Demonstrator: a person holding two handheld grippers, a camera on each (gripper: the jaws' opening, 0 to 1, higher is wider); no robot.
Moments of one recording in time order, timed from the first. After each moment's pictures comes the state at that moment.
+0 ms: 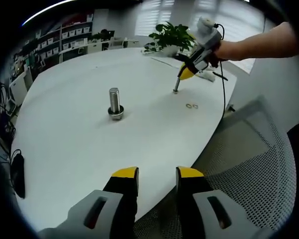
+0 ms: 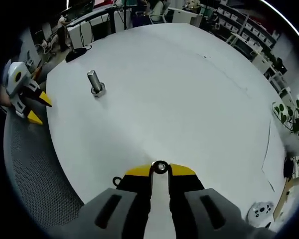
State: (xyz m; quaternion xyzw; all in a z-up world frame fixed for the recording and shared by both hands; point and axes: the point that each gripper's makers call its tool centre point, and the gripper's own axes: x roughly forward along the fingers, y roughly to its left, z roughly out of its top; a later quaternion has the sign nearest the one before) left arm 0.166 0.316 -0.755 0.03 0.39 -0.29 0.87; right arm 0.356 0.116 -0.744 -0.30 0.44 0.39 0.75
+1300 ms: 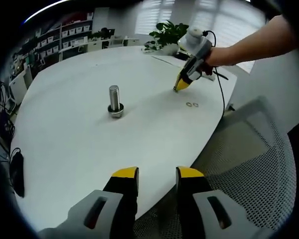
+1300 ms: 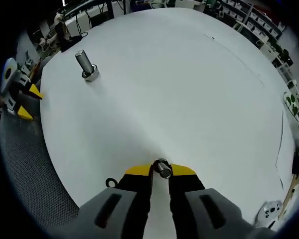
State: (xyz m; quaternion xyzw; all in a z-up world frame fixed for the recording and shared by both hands) left arm 0.165 0.318 -0.757 0.02 0.40 -0.29 0.87; right arm 0.354 0.114 -0.790 -0.30 0.49 0.38 0.72
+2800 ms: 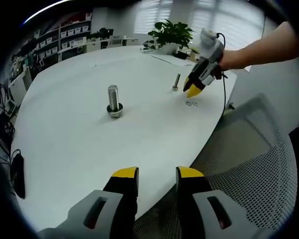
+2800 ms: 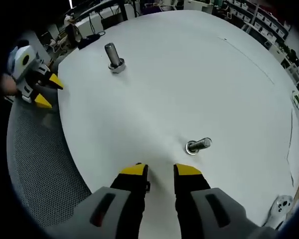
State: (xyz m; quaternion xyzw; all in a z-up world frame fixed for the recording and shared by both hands) left arm 0.164 0.316 -0.758 0.03 0.40 -0.29 0.87; right arm 0.300 0.118 -0.786 -0.27 0.49 0.44 0.70
